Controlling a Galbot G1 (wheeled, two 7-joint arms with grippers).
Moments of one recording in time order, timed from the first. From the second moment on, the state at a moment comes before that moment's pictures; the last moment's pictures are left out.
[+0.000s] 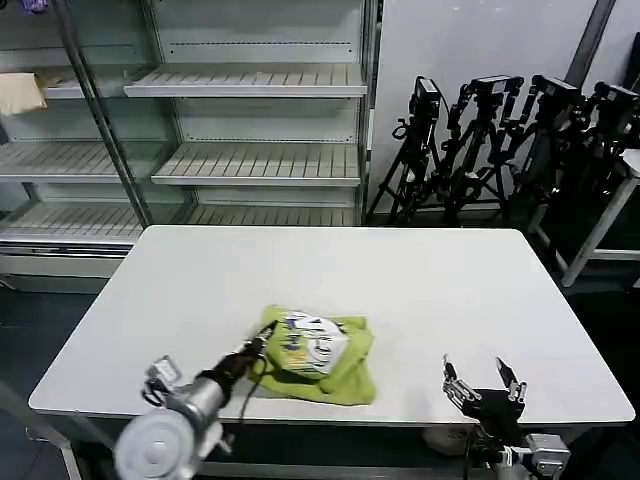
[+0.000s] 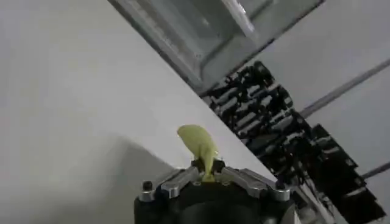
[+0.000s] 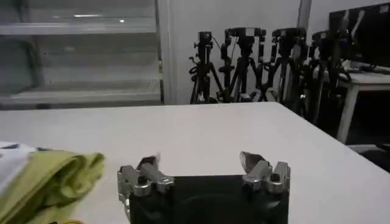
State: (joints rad) left arm 1.27 -1.16 -0.46 -2.14 -1.36 0.47 -0.39; right arm -1.69 1.27 0.56 2.39 0.35 -0.40 0.28
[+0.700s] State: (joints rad) left arm 1.36 -0.66 -0.82 -2.22 -1.07 0.55 -0.31; right arm -1.61 1.26 0.54 2.33 0.38 -0.39 0.27
